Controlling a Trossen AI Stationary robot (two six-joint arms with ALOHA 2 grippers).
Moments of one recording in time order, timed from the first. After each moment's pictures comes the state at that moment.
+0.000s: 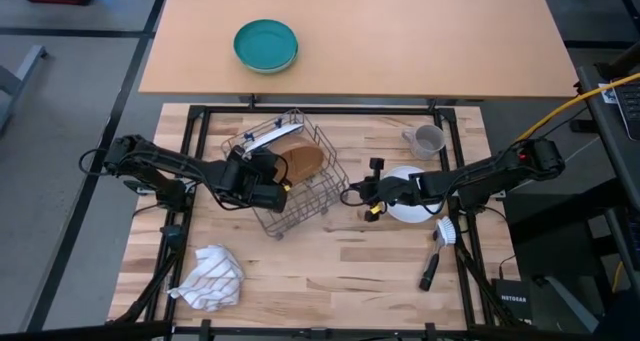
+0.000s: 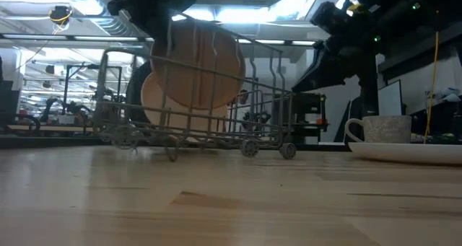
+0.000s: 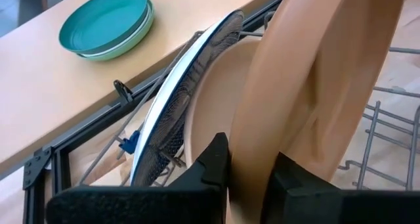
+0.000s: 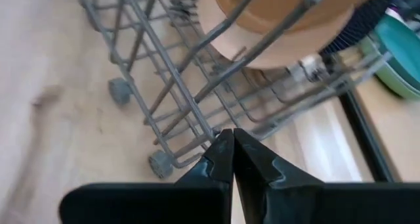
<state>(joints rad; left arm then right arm) -0.20 1.53 1.29 -1.13 -0.97 -1.02 0.14 1.33 0.60 0.11 0.42 -0.24</state>
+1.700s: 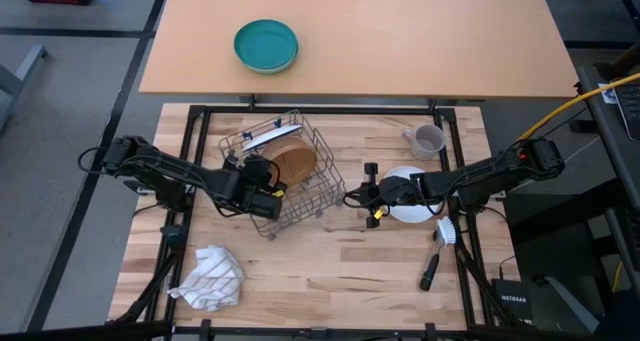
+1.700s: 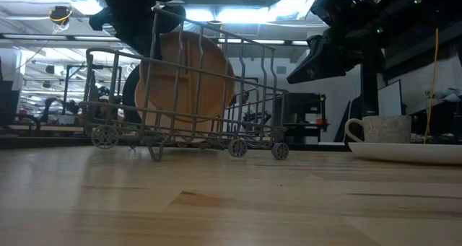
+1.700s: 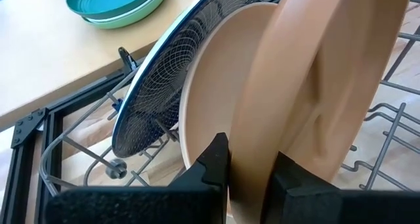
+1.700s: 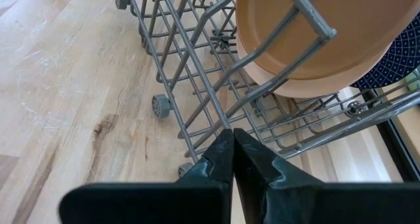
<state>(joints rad) -0.24 1.53 1.17 -1.13 -0.97 -1.25 0.14 1.33 0.60 0.19 0.27 -0.27</state>
